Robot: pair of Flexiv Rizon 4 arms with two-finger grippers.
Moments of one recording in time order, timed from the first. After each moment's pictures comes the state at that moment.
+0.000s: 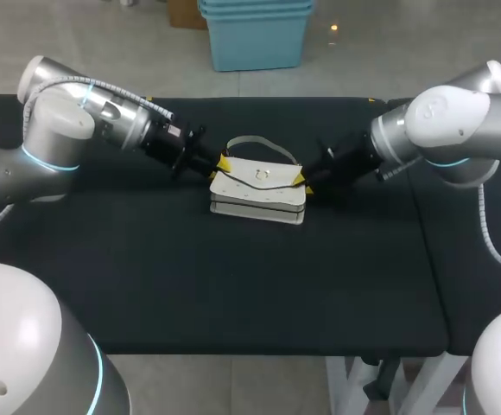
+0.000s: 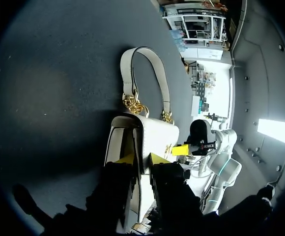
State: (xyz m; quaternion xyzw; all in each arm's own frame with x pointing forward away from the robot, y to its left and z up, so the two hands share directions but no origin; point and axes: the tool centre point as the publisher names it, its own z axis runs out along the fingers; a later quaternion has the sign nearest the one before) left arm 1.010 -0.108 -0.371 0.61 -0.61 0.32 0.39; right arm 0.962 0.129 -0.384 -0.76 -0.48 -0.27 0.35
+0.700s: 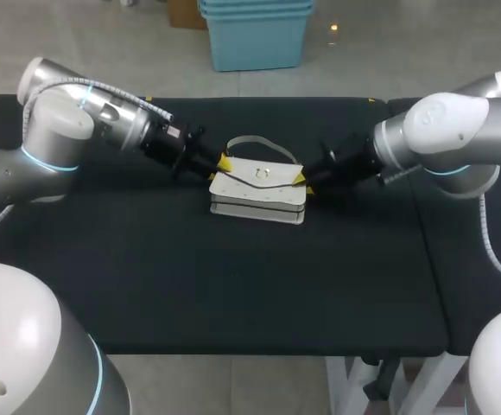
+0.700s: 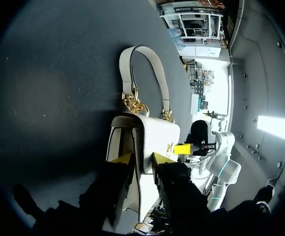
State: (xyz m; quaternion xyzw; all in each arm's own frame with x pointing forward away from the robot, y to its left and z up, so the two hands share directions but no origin) left arm 1.009 -0.107 -0.372 0.60 -0.61 0.32 0.39; right arm 0.962 0.129 -0.382 -0.75 -0.49 -0.31 0.33
